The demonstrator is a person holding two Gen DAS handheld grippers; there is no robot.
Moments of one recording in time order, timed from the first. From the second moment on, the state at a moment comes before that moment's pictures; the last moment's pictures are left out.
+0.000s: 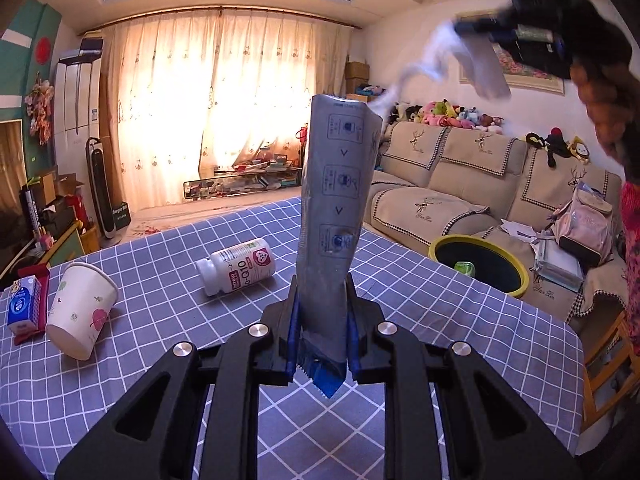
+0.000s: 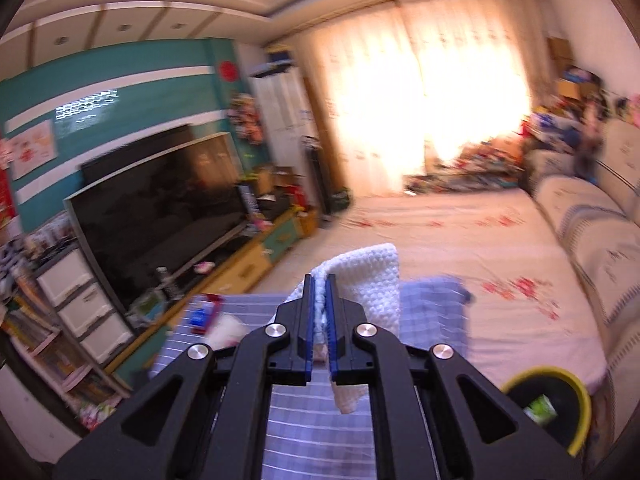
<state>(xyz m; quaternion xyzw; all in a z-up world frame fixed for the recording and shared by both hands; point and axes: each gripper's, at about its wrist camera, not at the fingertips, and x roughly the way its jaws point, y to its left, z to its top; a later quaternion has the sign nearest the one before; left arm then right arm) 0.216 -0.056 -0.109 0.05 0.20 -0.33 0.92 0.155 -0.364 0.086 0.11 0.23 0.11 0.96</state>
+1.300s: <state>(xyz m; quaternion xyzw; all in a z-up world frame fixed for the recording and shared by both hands) 0.209 -0.182 -0.083 0.07 0.25 -0.43 0.86 0.087 -0.573 -0.083 0.18 0.32 -0.18 0.91</state>
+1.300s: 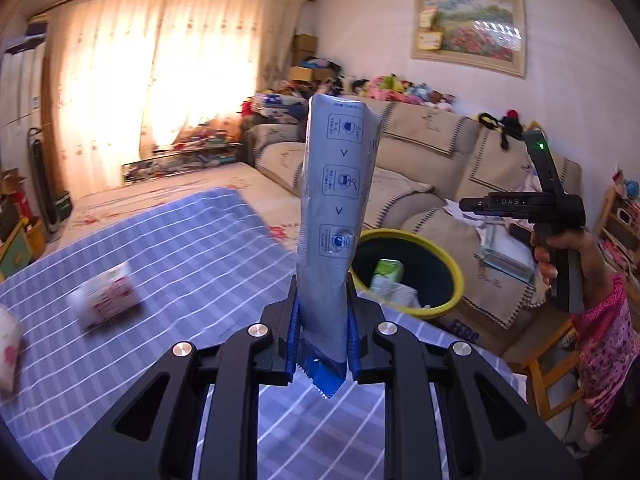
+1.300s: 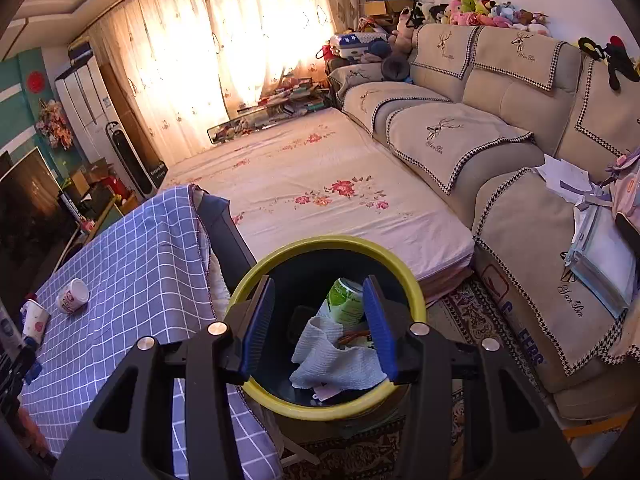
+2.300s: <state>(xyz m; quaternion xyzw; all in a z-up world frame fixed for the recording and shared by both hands) 0.254 -0.500 -0.195 0.20 0.45 -0.47 0.74 0.009 -0.650 -0.113 0.24 0.32 -0.21 0.89</state>
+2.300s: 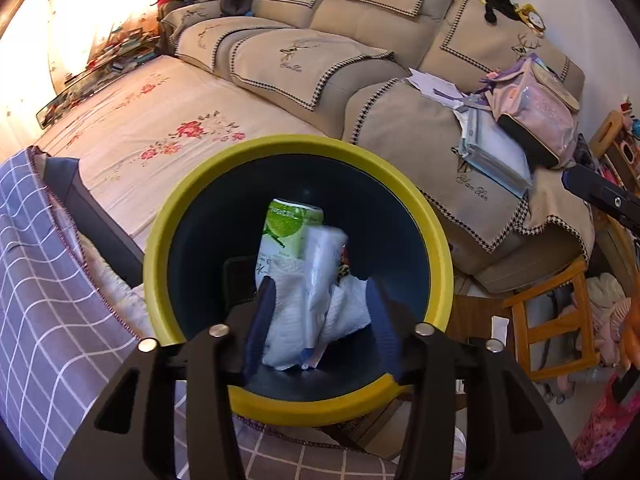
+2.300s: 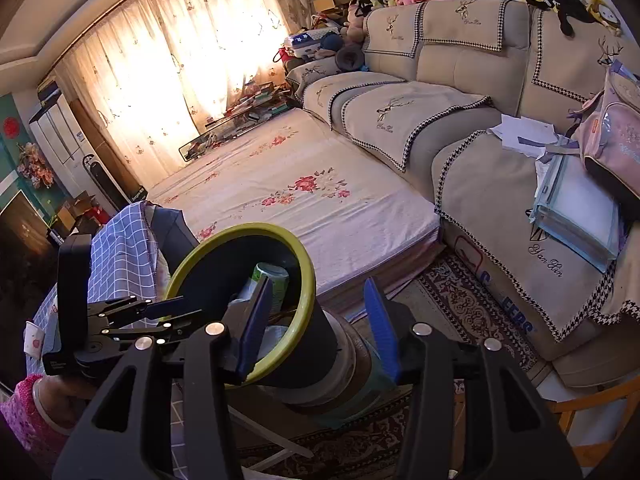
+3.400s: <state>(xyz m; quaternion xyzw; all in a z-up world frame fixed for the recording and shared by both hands) 0.259 0.045 -0.082 -0.03 0.28 -0.10 0.96 0.169 -0.397 -0.066 0.11 0.35 0.01 0.93</state>
